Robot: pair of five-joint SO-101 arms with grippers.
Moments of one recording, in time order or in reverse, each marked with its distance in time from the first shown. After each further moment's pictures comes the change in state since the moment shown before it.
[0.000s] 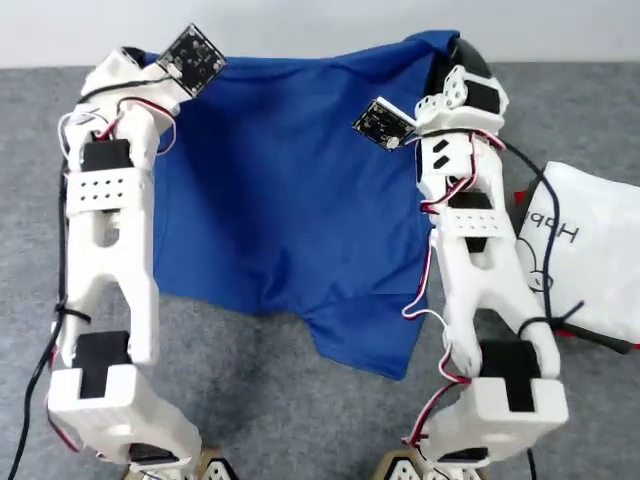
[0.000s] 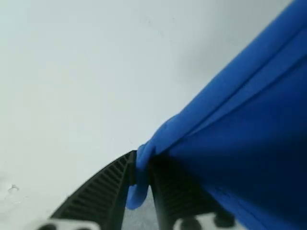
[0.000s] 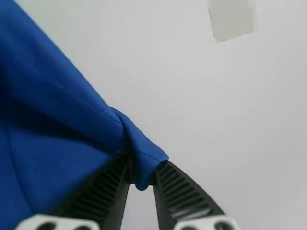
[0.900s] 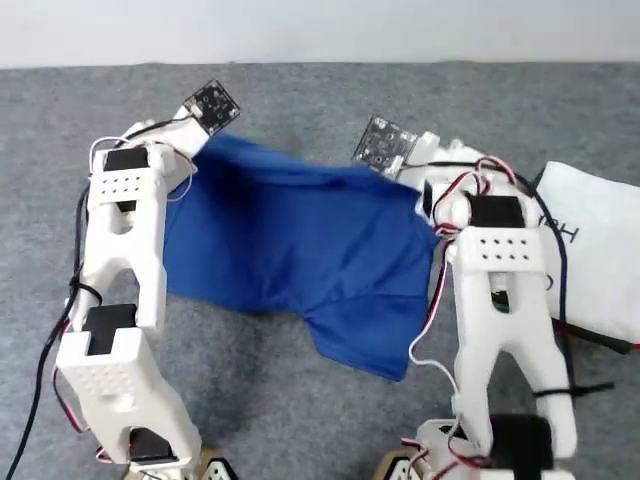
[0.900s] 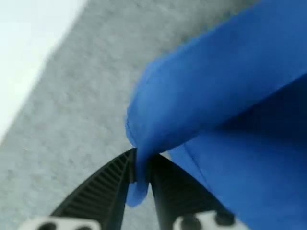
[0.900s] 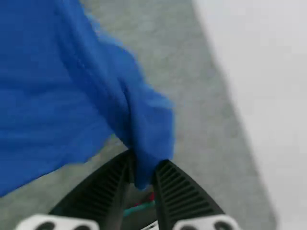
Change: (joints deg) left arm 0.0 11.3 0.0 21.1 -1.6; right arm -1.1 -23.1 0.0 79.6 -2.5
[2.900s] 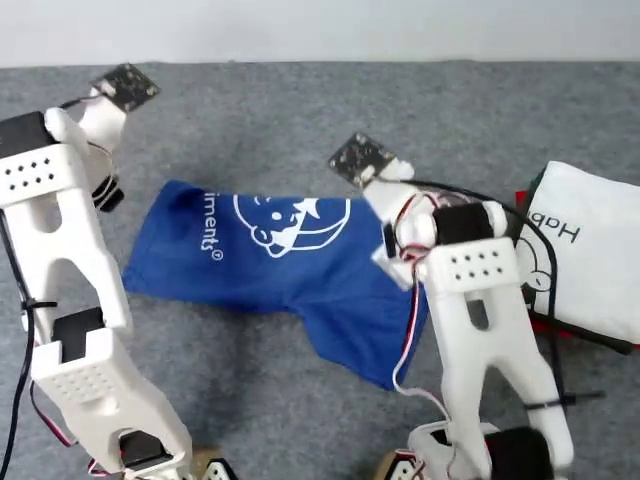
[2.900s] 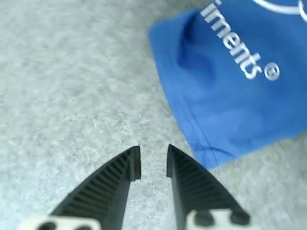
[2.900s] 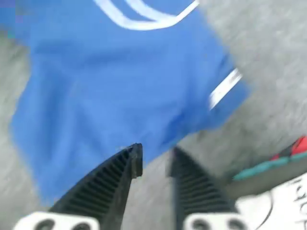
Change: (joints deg) left arm -11.5 0.0 -29.5 46.0 4.2; right arm -9.6 -1.0 -1.0 21.6 -27.5
